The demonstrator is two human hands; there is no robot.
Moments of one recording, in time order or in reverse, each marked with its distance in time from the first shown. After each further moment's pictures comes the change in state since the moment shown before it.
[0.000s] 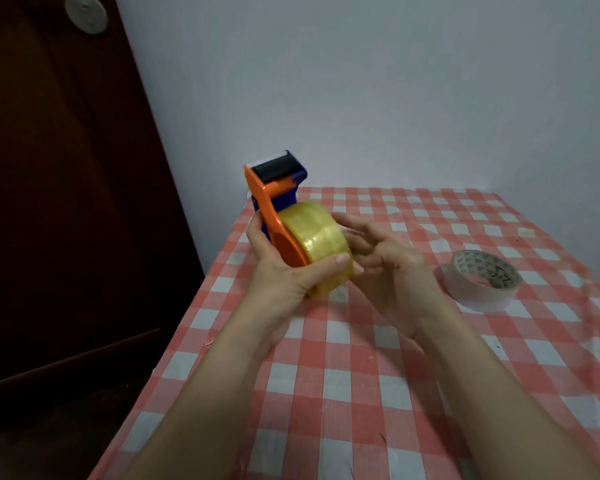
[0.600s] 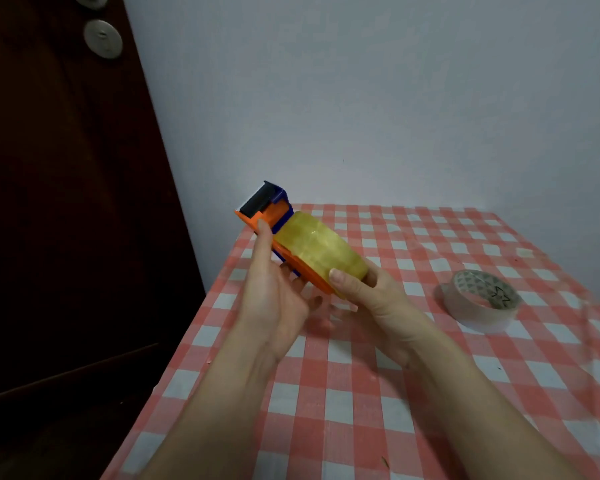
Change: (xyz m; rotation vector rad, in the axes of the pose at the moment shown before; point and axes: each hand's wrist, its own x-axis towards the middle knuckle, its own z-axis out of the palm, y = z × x) left_hand 0.009 0.012 0.000 -0.548 0.053 -0.183; right_hand 0.000 0.012 0.005 -0.212 0.093 0.140
